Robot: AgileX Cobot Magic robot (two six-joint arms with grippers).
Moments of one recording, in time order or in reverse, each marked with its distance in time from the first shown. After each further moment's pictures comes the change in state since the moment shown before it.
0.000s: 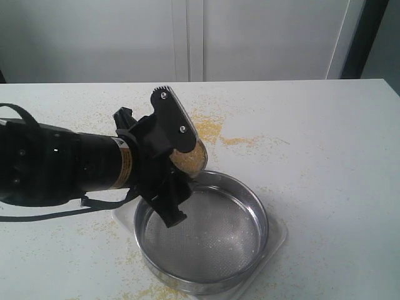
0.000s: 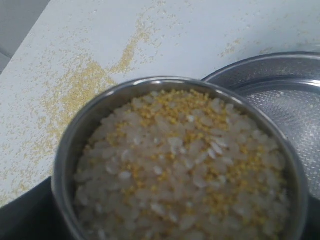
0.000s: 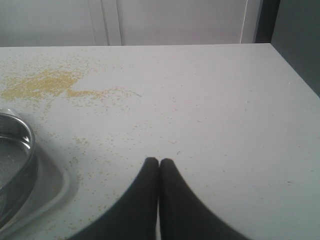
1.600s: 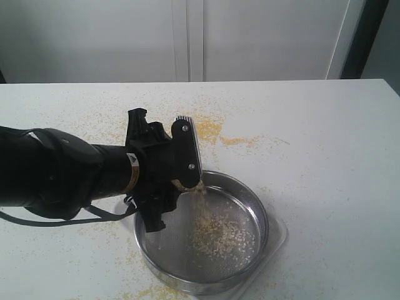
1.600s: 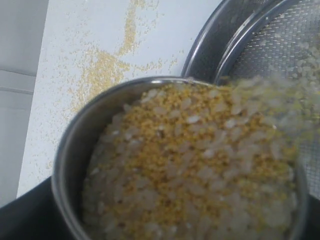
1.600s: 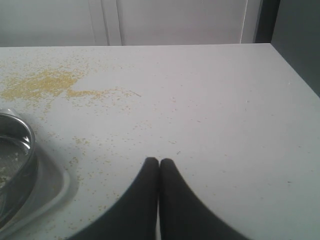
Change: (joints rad) left arm -0.004 0.092 -0.002 0.365 0.110 0.005; right arm 0.000 0.000 0.000 0.000 0.000 0.000
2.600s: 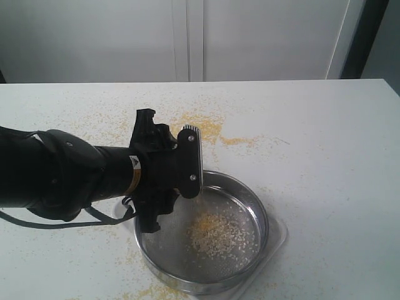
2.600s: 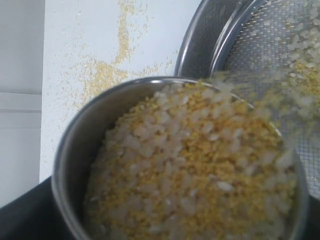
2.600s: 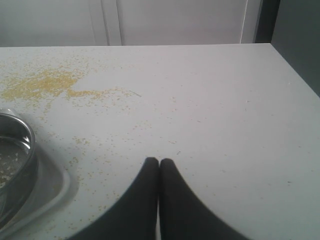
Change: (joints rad) left arm 0.000 0.011 0.000 0.058 -0.002 0.077; right arm 0.000 0.000 0.000 0.000 0.000 0.000
